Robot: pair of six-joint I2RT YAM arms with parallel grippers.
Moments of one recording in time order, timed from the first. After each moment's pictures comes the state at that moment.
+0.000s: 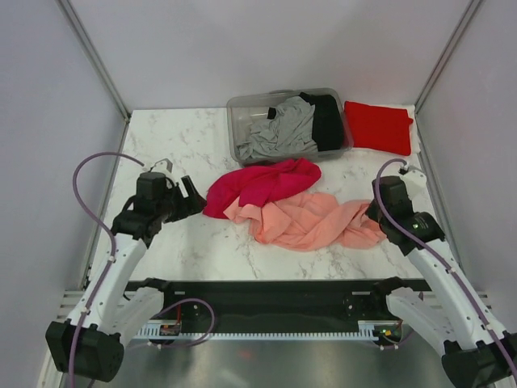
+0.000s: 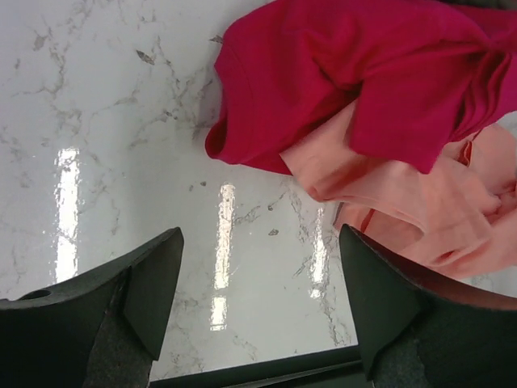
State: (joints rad) left arm -0.15 0.85 0.76 -0.61 0.09 -0.47; right arm 0.32 0.85 0.83 -0.80 0.45 0.69
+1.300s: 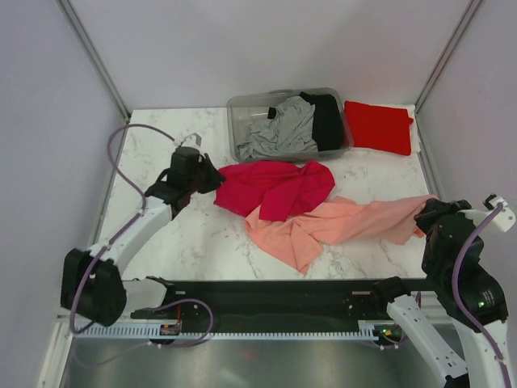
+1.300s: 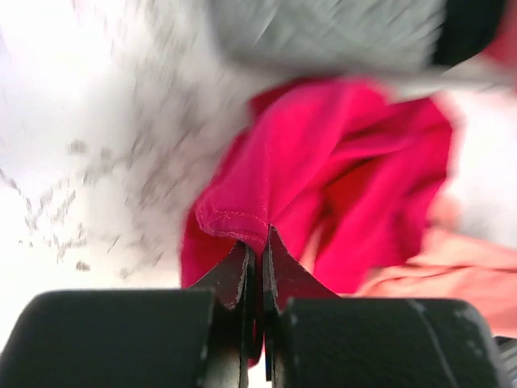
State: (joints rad) left arm -0.36 1.33 0.86 -0.19 0.05 -0.62; right arm 0.32 0.43 1.06 -0.90 0.79 0.76
